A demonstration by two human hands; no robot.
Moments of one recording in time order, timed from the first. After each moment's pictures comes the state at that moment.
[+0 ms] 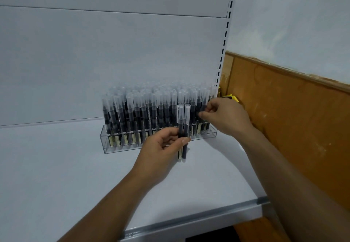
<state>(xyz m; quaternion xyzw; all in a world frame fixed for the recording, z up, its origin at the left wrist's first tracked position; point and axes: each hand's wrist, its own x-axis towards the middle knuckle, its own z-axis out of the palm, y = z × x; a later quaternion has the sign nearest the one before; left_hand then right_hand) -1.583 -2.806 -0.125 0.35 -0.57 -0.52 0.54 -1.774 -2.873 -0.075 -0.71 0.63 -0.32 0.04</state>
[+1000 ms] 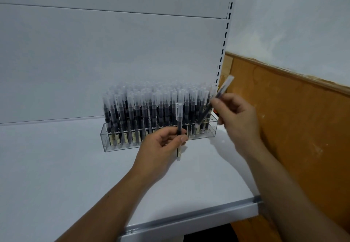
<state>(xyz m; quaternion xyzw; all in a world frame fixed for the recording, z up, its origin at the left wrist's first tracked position) -1.584 -2.803 -0.122 0.37 -0.56 -0.51 0.54 -1.771 -2.832 -0.083 -0.58 0.45 -0.64 0.24</state>
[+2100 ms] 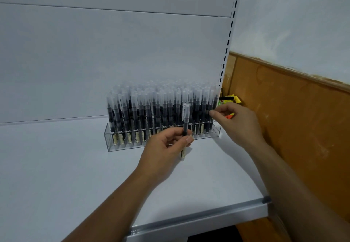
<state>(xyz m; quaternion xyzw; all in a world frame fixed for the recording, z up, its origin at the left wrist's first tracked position) -1.584 -2.803 -0.124 0.37 -0.57 -0.49 0.54 -1.787 -2.853 -0.098 -0.64 0.61 -0.46 0.08</state>
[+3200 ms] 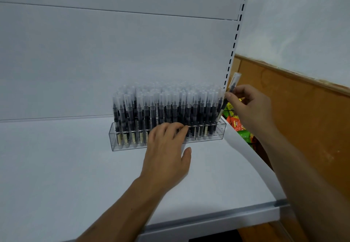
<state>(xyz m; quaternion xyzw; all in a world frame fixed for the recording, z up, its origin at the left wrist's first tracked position) -1.581 -2.808 -0.139 0.53 -0.78 0.05 0.33 -1.798 -2.868 -0.067 -0.64 0.53 -0.55 0.06</state>
